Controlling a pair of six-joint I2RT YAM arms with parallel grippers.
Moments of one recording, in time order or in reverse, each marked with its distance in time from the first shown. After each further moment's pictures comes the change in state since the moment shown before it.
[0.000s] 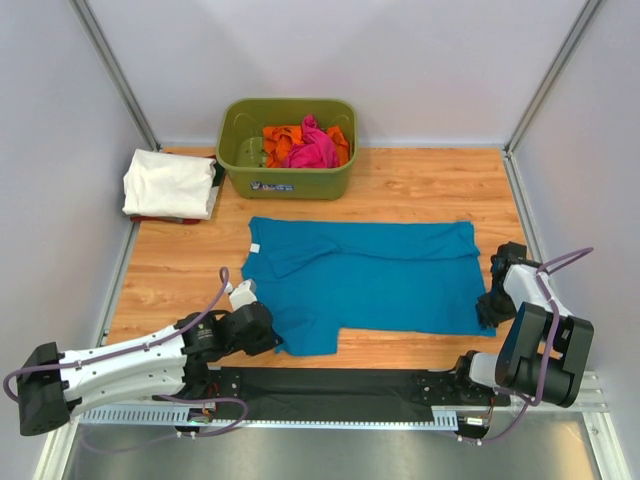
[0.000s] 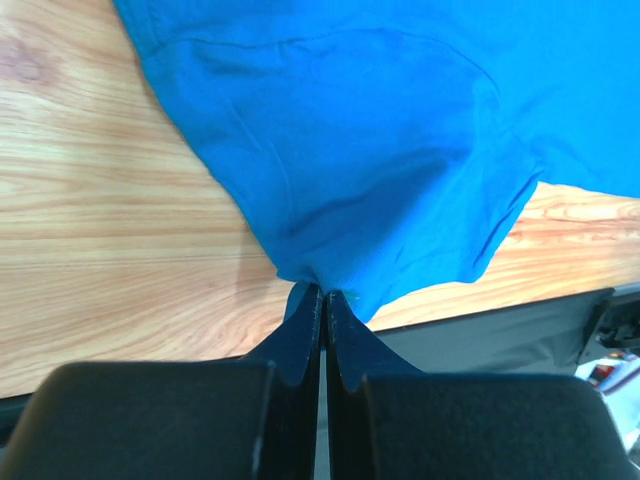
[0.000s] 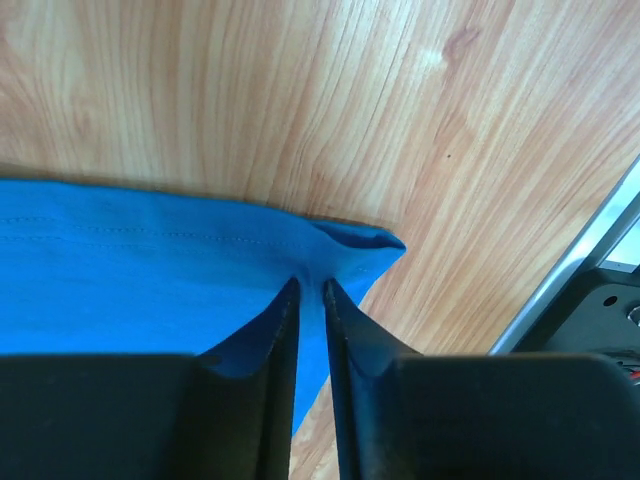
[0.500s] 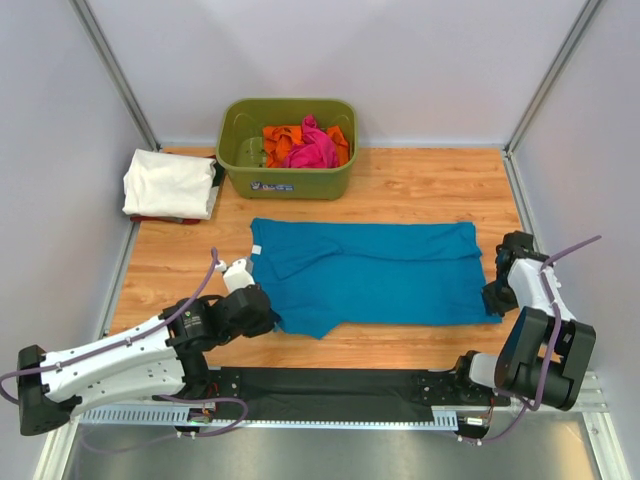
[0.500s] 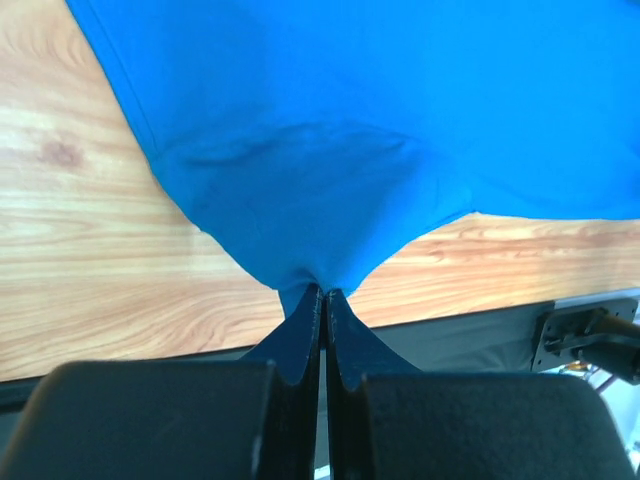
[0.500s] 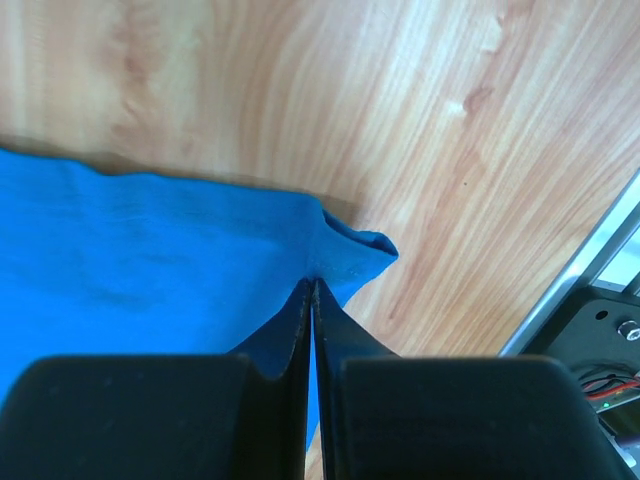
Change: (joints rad) left arm 0.000 0.002 0.229 -0.172 -0.115 0.085; right arm 0.000 -0.014 0.073 -0.011 0.021 -0.034
